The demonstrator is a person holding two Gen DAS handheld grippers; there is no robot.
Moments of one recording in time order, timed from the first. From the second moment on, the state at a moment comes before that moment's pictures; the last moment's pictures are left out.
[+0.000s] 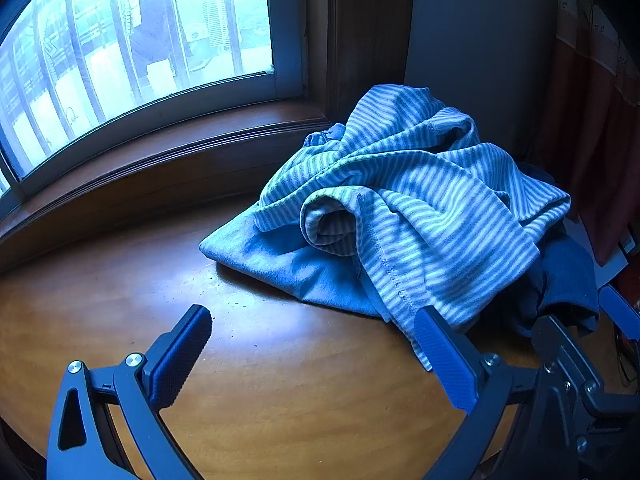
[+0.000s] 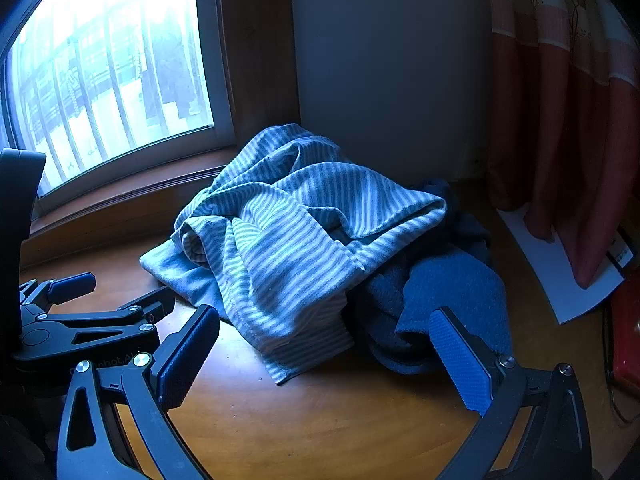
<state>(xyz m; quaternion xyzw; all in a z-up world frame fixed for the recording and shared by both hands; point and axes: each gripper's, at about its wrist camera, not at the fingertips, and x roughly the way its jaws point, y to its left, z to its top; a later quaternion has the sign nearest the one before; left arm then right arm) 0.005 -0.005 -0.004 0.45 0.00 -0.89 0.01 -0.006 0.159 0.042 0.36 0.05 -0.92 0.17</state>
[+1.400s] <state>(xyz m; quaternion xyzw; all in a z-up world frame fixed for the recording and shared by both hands) -0.018 -0.007 -0.009 0.45 0.00 -0.89 0.01 -0.029 0.152 0.037 0.38 0.06 -0.91 0.18</state>
